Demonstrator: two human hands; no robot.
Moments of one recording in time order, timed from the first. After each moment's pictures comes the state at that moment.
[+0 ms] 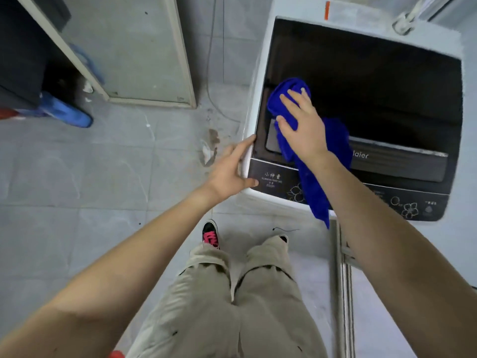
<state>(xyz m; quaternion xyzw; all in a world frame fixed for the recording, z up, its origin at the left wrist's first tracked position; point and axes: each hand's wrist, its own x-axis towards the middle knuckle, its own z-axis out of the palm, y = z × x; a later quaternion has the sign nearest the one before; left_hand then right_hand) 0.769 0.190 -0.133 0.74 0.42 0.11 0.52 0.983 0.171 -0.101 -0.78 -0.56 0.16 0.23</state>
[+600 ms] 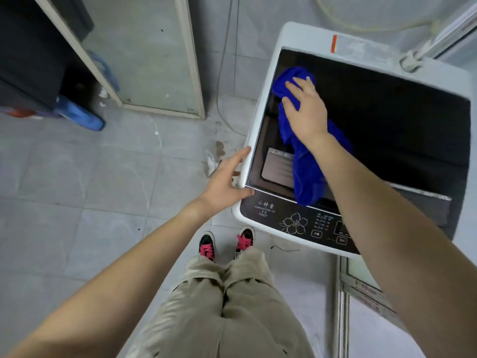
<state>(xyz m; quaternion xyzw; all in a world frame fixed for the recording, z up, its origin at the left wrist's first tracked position) 0.787 0.212 -0.129 0.66 0.45 0.14 0.58 1.029 0.267 -0.088 -0.78 -0.55 0.19 0.24</state>
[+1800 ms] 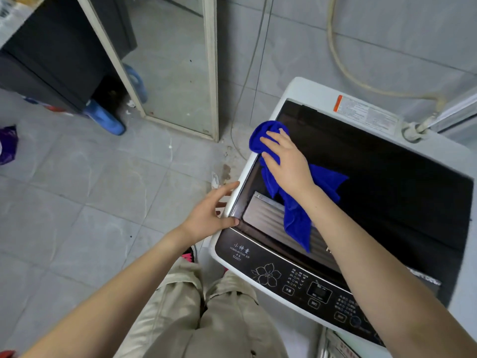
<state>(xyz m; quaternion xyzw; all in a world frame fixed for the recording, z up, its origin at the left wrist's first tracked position) 0.808 0.219 -0.116 0.61 0.51 0.17 0.58 1.040 0.275 -0.089 -0.65 -0.68 0.27 0.20</state>
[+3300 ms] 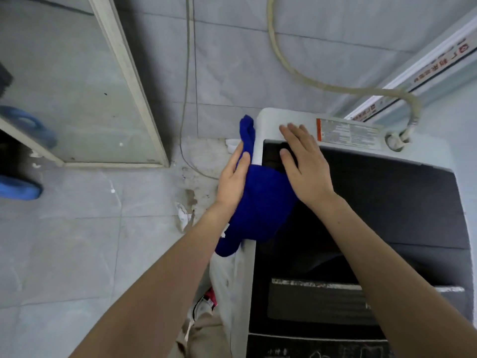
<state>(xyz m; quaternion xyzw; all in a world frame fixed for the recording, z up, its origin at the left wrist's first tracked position) 0.936 0.436 -0.137 0.46 0.43 0.25 0.73 1.080 0.372 -0.086 -0.82 -0.54 0.13 0.16</state>
